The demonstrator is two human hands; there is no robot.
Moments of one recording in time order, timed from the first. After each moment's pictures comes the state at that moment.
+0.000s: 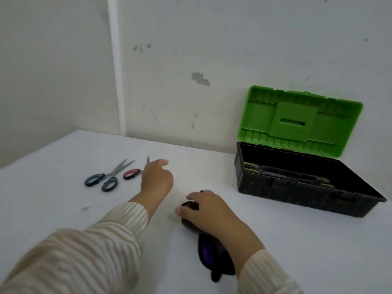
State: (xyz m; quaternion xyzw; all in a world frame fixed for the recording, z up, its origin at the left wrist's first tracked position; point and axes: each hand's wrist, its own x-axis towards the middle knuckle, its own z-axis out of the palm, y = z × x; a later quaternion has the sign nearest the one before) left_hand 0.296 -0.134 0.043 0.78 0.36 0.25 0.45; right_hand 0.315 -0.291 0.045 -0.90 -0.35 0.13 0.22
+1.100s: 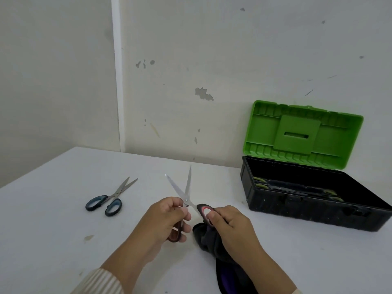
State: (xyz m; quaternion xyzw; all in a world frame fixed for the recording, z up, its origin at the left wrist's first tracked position) left_hand 0.232 -0.141 0.049 0.64 0.20 0.12 0.73; right_hand 0.314 -0.295 0.040 -0.85 -0.30 0.00 0.44
